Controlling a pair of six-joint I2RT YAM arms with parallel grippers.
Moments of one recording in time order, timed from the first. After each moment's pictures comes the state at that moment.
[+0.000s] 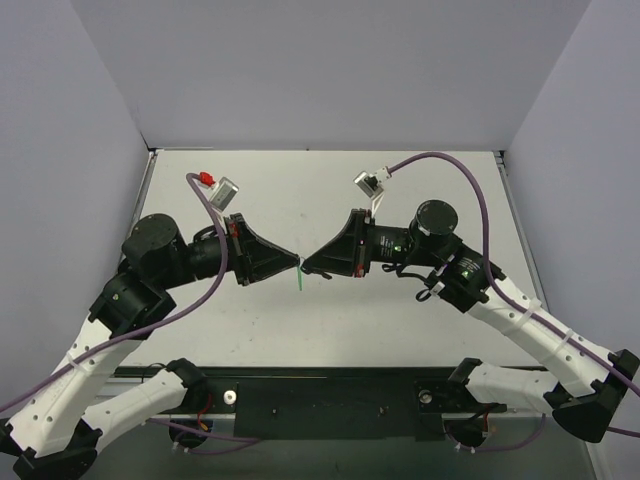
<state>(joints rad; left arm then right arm) -0.67 0.83 1.17 -0.35 0.54 -0.74 0.81 1.08 1.10 0.04 -0.64 0.86</state>
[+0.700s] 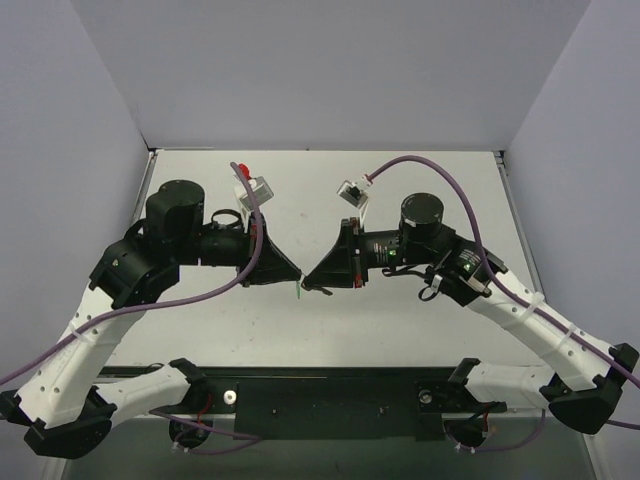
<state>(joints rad) -0.67 1.03 1.47 -0.79 0.73 -0.40 0.86 1.13 1.22 -0.24 -0.71 0.68</state>
